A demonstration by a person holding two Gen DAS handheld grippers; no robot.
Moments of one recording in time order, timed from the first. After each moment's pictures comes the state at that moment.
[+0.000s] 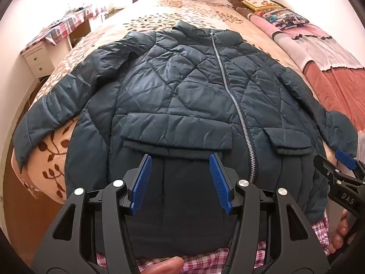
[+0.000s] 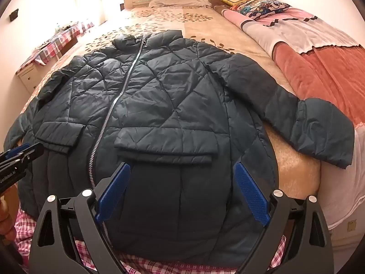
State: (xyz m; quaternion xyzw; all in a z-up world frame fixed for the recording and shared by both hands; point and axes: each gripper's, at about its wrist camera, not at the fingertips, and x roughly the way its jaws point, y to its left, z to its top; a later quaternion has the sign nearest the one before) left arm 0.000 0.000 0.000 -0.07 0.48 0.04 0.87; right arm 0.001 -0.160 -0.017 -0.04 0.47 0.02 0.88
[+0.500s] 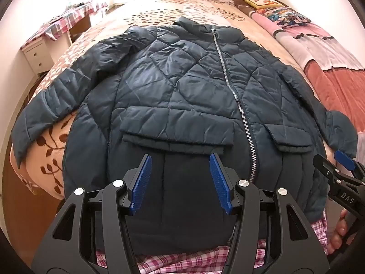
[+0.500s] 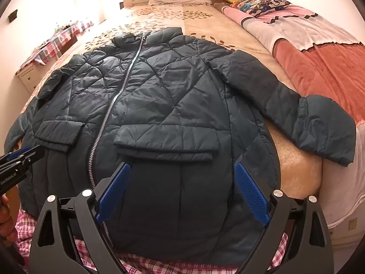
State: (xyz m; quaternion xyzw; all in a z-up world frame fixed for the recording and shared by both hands) left arm -0.001 0.000 -0.004 -0.08 0.49 0.04 0.87; right arm 0.001 -0.161 -0.021 -0.03 0.48 0.02 0.88
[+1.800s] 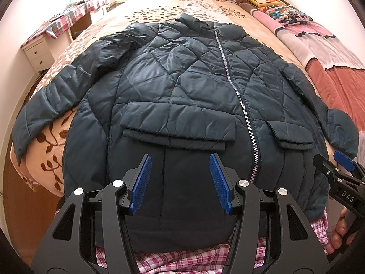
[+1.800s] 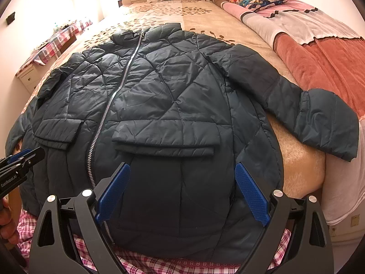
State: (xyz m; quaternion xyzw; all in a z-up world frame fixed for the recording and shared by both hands) left arm -0.004 0.000 -0.010 -0.08 0.50 0.04 0.86; right arm 0.001 -0.163 -0.027 -0.03 0.48 0.02 0.88
